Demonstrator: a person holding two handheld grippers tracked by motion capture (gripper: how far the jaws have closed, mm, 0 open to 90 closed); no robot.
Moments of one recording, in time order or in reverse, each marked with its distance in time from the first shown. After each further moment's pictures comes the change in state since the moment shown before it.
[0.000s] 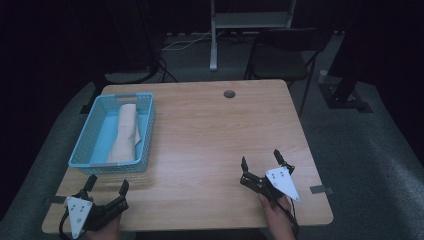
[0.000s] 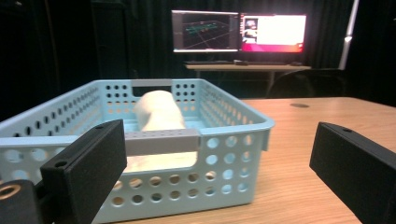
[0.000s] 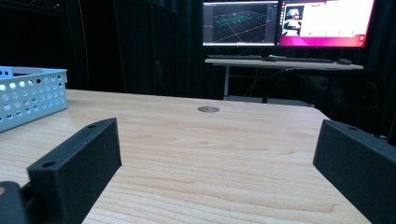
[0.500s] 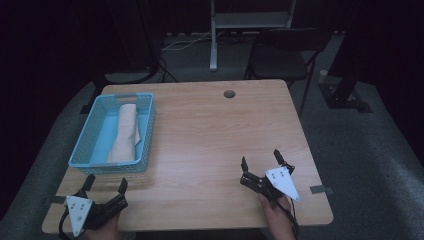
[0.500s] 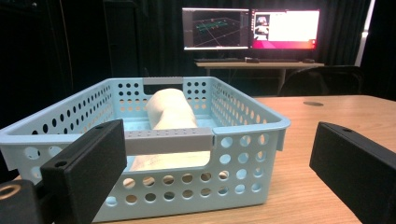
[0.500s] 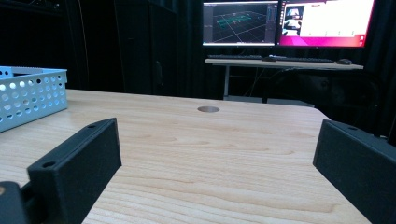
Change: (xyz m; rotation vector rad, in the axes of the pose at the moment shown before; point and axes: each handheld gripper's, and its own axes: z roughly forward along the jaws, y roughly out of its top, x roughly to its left) left arm 0.002 0.000 0.002 0.011 0.045 0.016; right arm 0.000 0.000 0.000 0.000 0.000 -0.001
